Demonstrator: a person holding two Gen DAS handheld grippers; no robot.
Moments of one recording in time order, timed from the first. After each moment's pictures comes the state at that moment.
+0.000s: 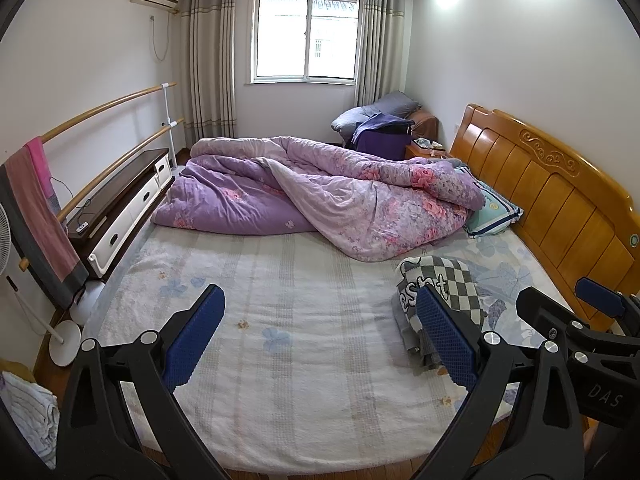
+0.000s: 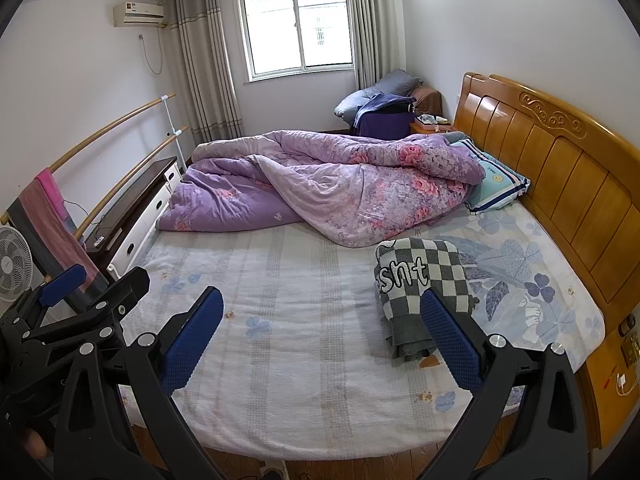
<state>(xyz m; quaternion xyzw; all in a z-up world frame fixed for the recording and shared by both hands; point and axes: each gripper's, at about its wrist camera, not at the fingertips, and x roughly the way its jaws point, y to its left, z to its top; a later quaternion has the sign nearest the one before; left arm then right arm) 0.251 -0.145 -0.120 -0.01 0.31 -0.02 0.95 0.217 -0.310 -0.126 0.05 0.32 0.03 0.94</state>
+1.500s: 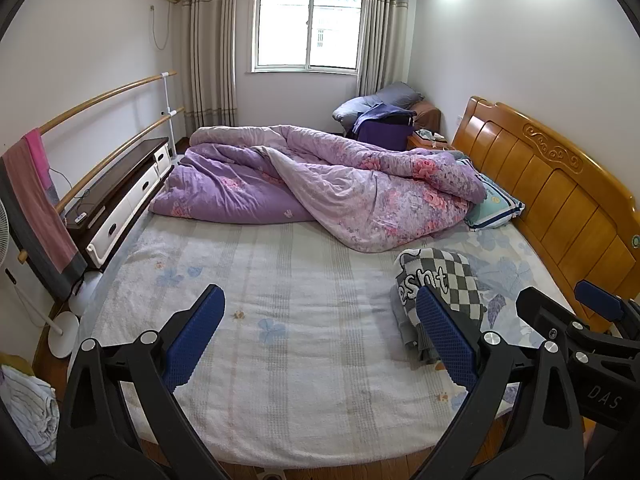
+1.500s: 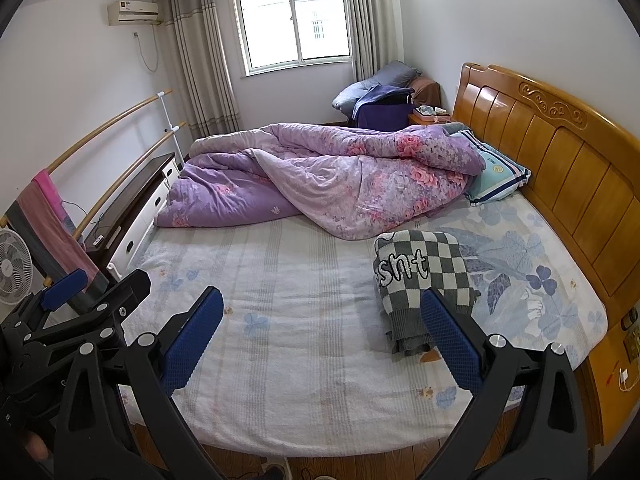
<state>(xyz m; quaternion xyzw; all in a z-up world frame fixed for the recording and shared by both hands) 0.248 -0.150 -0.132 -0.02 0.32 -0.02 0.95 0.219 -0.319 -0.136 0.05 0.33 0.03 0.94</state>
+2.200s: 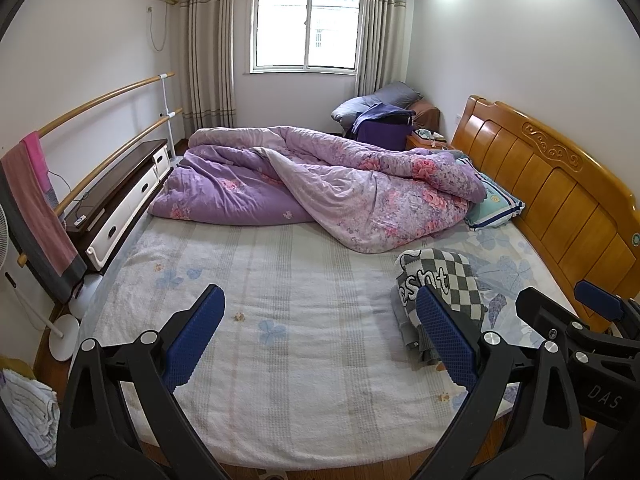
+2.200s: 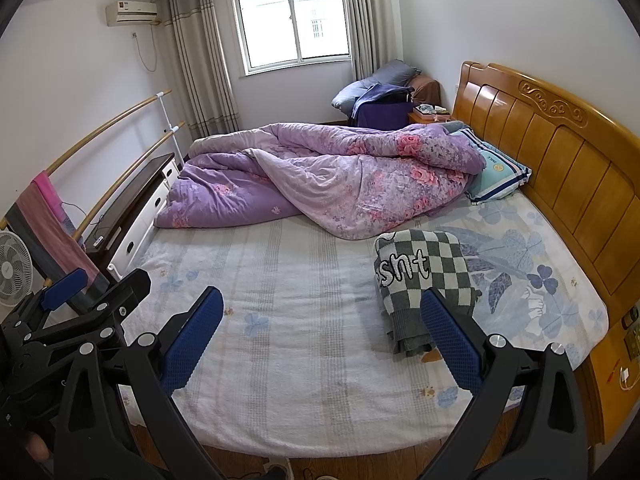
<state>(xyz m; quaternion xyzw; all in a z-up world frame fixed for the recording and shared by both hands) 0.252 -0.151 -0.131 -0.02 0.32 -0.02 0.95 0.222 -0.322 -0.138 0.05 0.34 0.03 0.94</state>
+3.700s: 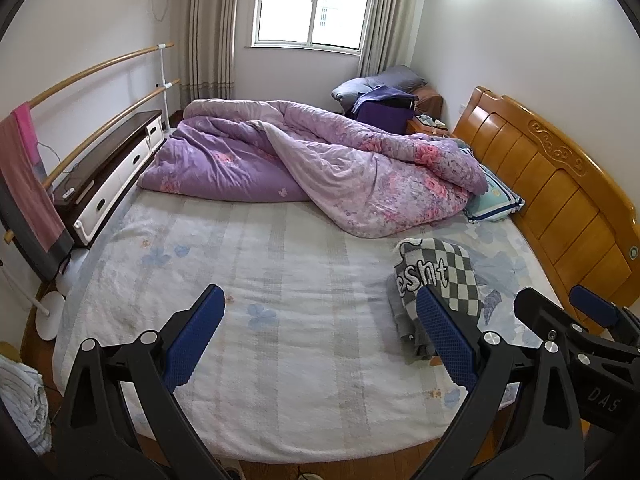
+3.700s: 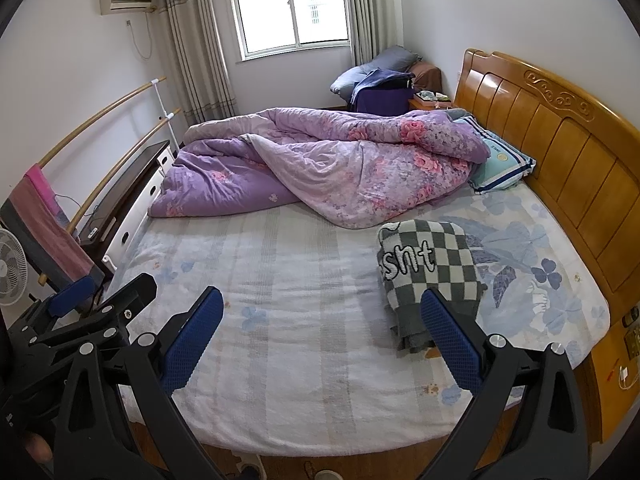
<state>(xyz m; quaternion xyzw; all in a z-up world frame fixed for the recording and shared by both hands) 0.290 -0.120 -0.163 -0.05 0.36 -0.04 0.93 0.258 -0.316 -0.154 0.05 0.36 0.03 0.93</state>
